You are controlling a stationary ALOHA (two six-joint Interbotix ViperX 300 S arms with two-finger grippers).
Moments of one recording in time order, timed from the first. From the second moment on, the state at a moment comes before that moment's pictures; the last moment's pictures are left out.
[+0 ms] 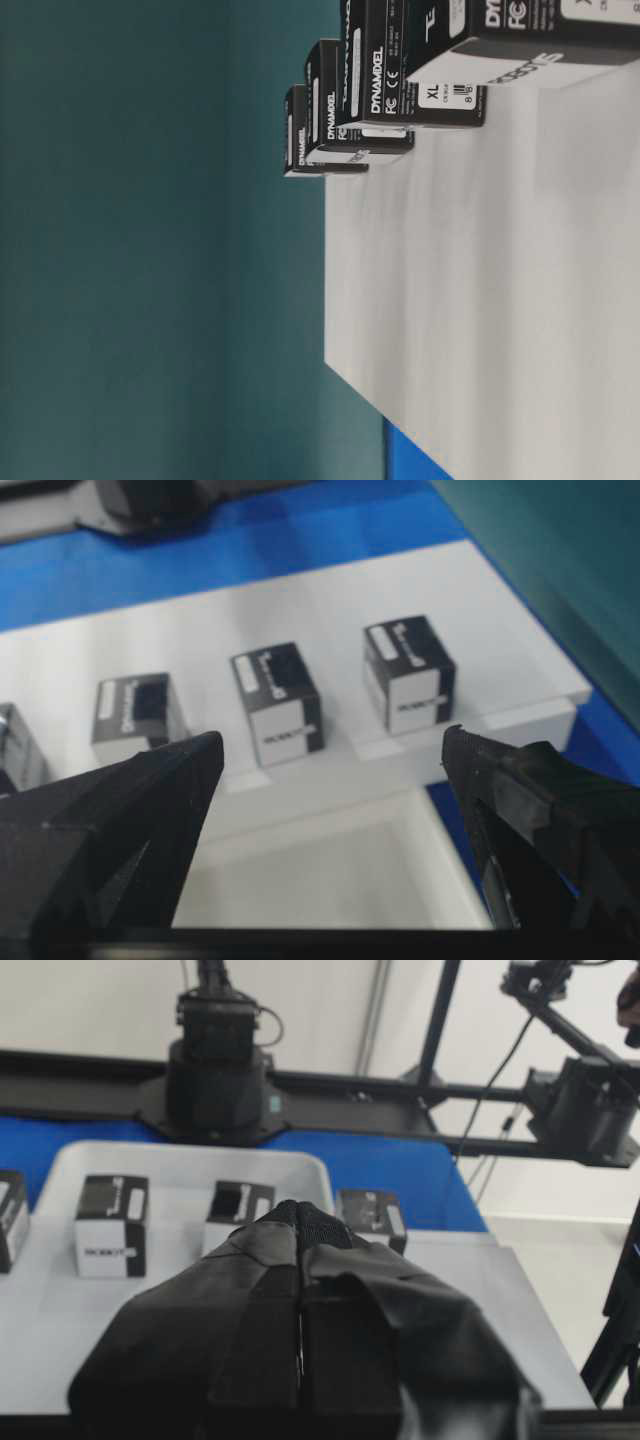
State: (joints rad) left arm -0.09 -1.08 1.01 0.02 0.04 -0.12; right arm 0.09 -1.54 1.02 -0.43 0.77 0.45
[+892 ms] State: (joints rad) left arm -0.09 -1.08 1.02 0.01 0.04 -0.12; right arm 0.08 -1.63 1.11 -0.43 0.69 0.55
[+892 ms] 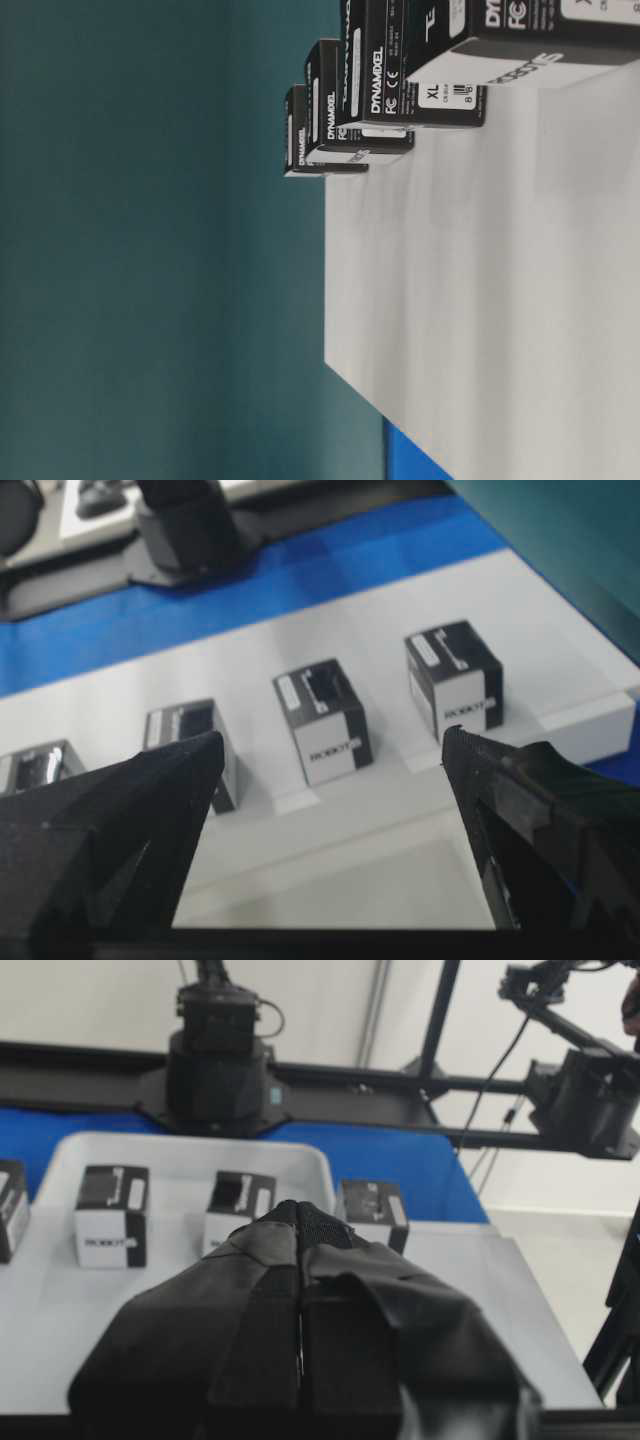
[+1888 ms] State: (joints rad) left arm -0.09 -1.08 1.04 0.01 0.04 -0.12; right arm 0.08 -1.63 1.12 -0.43 0.69 0.55
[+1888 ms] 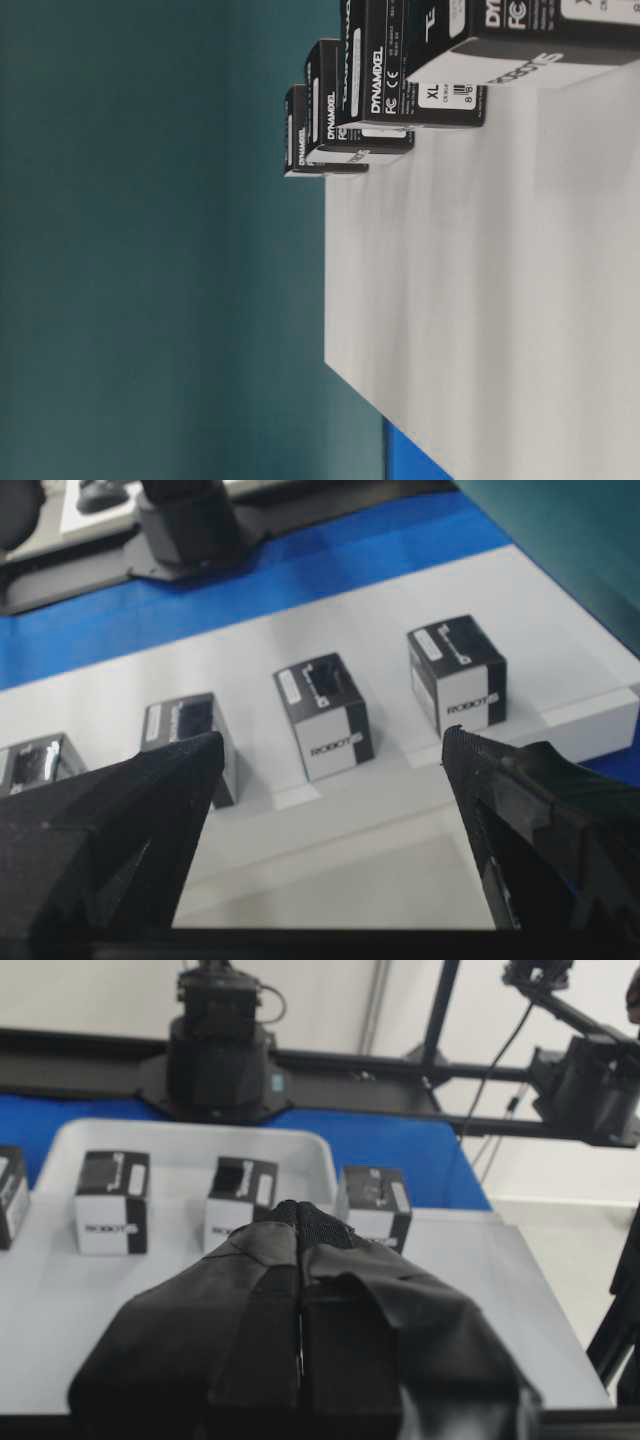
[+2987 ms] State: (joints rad) left arm -0.09 -1.08 1.05 0.01 0.04 -0.12; right arm 0.08 -1.63 1.13 -0.43 0.69 0.56
